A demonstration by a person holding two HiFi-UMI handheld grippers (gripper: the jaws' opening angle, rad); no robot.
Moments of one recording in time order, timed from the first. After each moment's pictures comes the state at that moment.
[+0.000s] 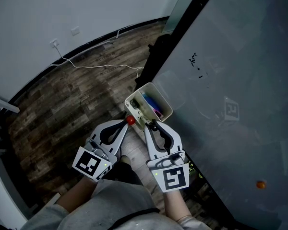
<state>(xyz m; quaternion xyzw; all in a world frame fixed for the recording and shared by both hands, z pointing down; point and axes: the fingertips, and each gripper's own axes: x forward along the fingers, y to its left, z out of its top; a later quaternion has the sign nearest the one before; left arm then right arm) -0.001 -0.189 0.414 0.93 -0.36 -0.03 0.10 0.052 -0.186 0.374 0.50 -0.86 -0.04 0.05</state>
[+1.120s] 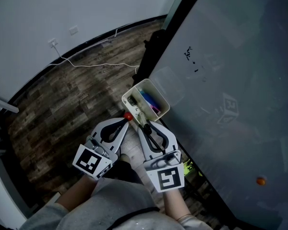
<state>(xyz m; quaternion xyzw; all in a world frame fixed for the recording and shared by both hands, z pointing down) 0.010 -0.184 0.414 0.93 -0.35 -0.03 0.10 0.044 -0.172 0.384 0.48 -0.87 -0.05 0.08</state>
